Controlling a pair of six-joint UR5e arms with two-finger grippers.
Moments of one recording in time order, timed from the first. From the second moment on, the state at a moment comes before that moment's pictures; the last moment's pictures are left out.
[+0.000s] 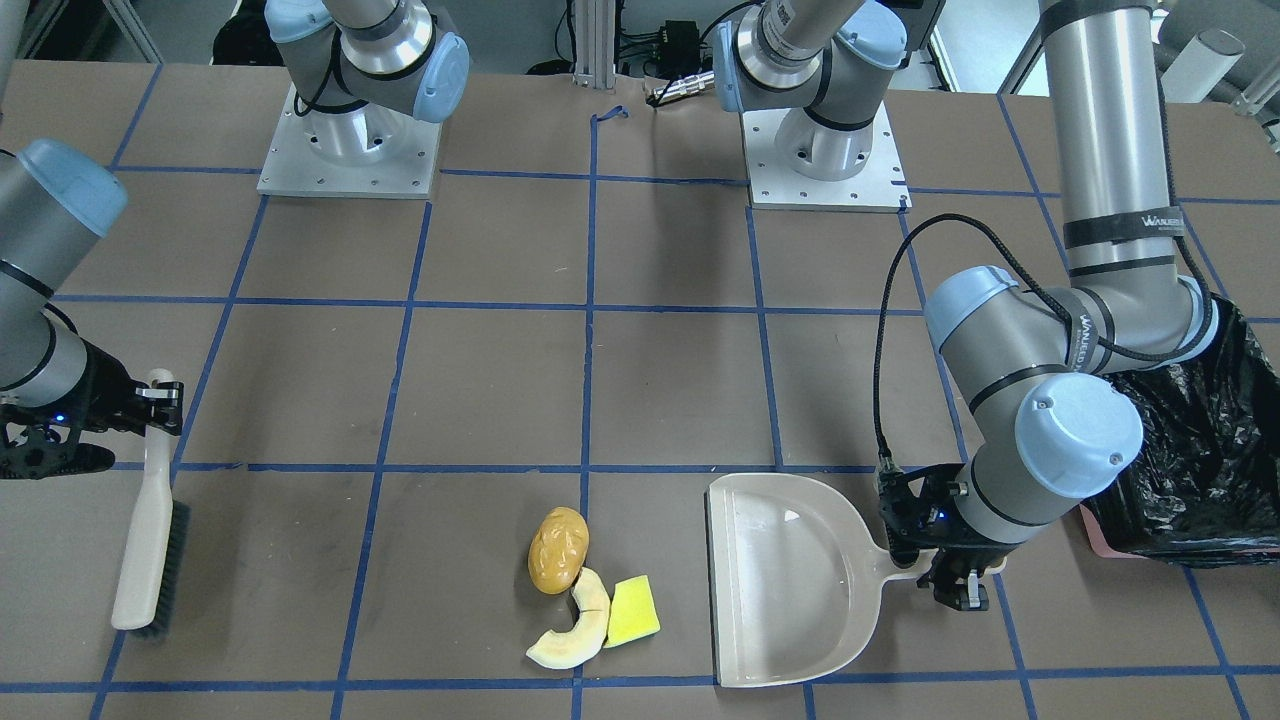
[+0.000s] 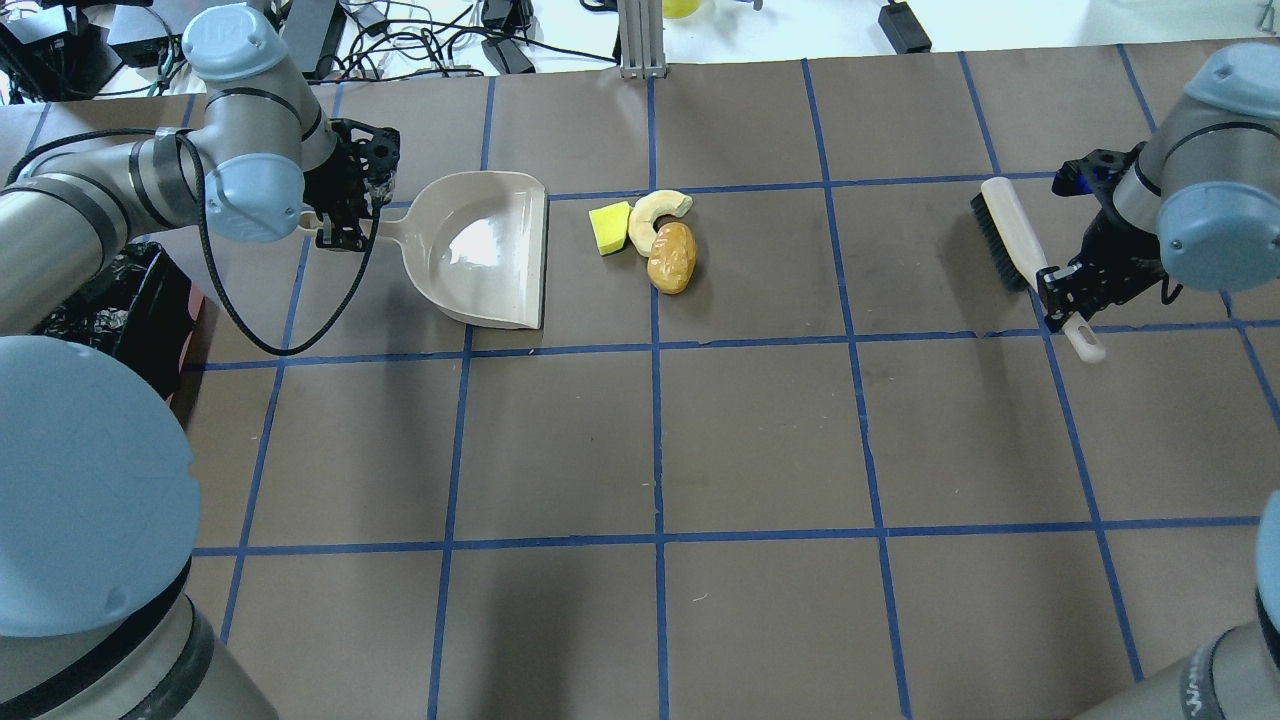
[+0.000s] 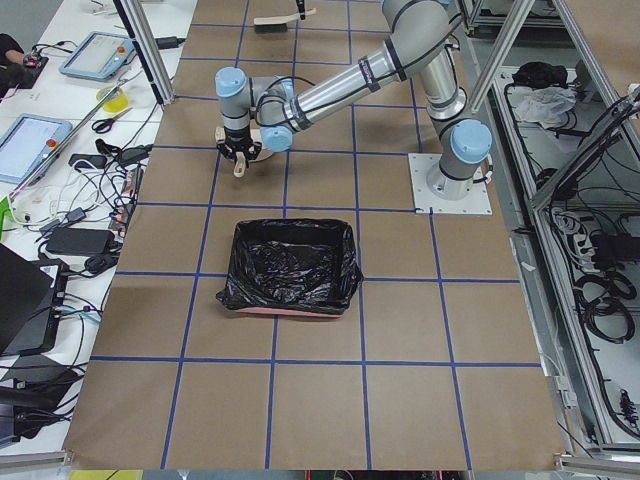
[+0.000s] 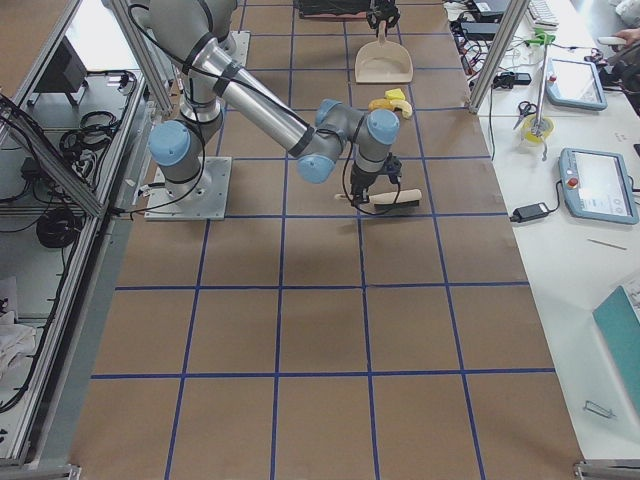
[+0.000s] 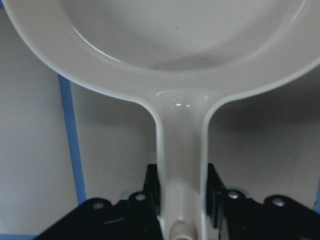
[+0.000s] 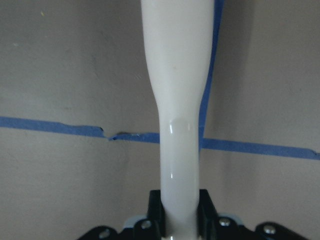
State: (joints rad) left arm -1.42 -2.11 -1.55 -0.97 1.62 1.74; right arm 1.19 -1.24 1.80 -2.02 -1.61 -0.48
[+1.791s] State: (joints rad) left arm -1.43 -2.13 -1.55 -0.97 1.67 1.78; right arm 1.75 -1.01 1.45 -1.91 -1.54 0.18
